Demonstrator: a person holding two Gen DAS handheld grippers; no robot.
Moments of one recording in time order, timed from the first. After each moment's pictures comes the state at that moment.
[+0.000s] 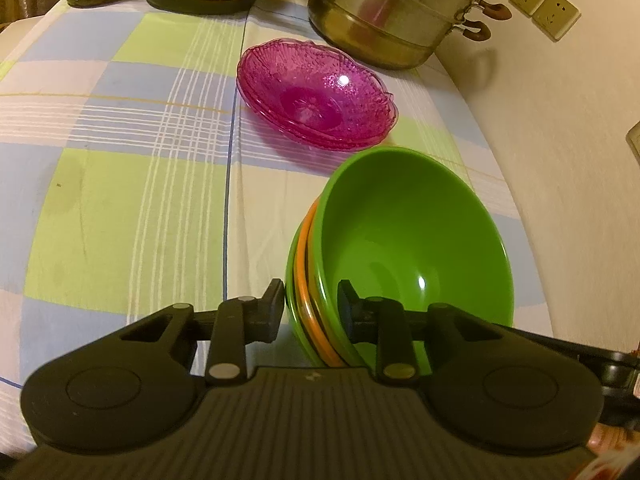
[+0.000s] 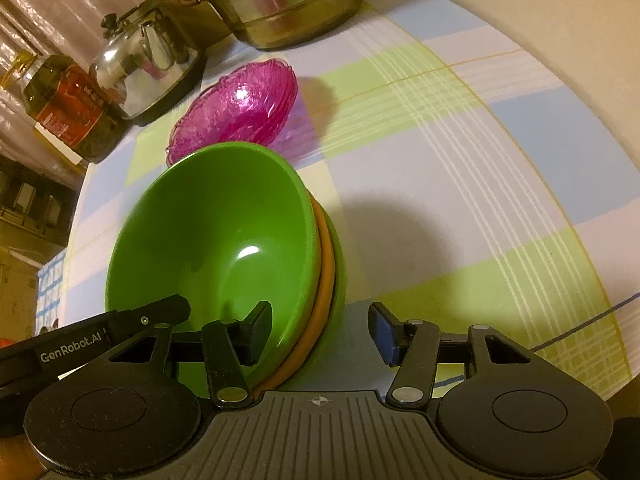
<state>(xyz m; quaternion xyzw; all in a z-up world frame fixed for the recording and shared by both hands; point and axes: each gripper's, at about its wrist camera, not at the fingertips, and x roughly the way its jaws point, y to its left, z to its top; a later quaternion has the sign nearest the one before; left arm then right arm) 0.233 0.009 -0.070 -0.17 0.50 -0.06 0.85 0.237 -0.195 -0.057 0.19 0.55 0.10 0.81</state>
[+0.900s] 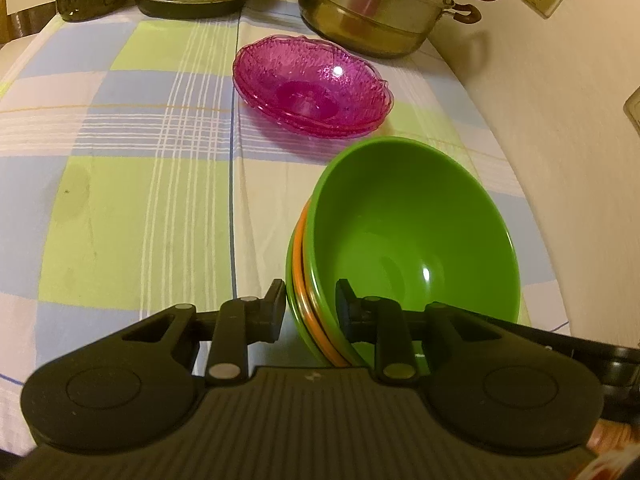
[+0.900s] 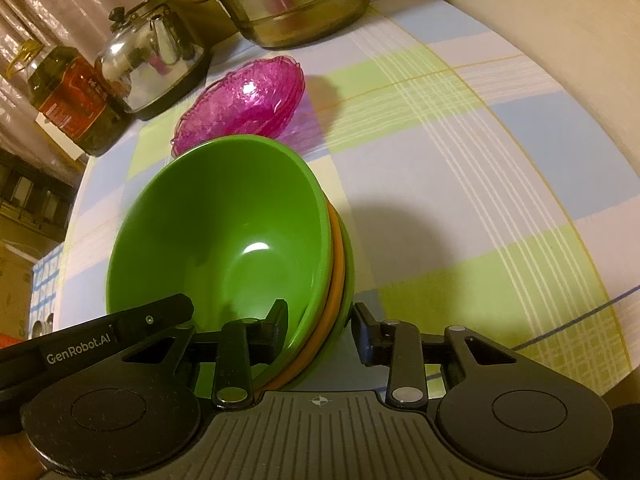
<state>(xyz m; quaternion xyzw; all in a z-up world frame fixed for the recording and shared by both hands) 0.221 0.003 -0.067 -0.13 0.51 -0.06 0.85 0.226 -0.186 -0.057 0.18 0.54 0.09 0.81</state>
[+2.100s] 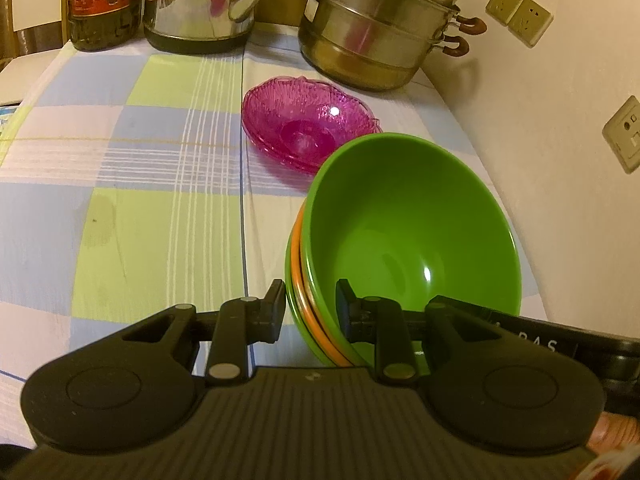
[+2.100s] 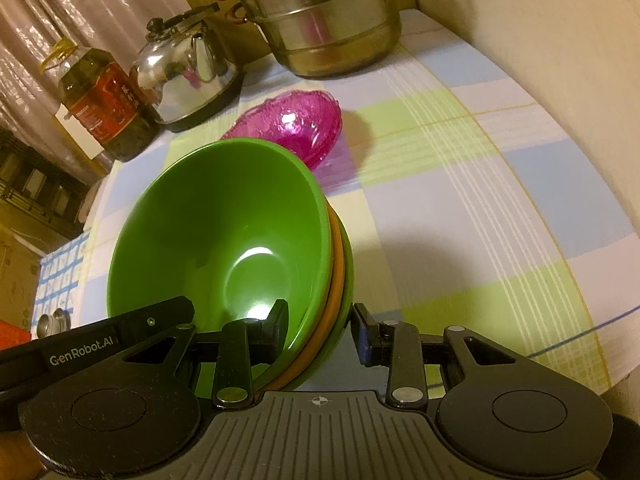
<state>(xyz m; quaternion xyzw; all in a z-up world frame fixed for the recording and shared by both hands) 0.209 0.014 -0.029 -0.13 0.48 -0.06 0.87 0.219 -0.169 -0.010 0.16 0.52 0.11 0.83</state>
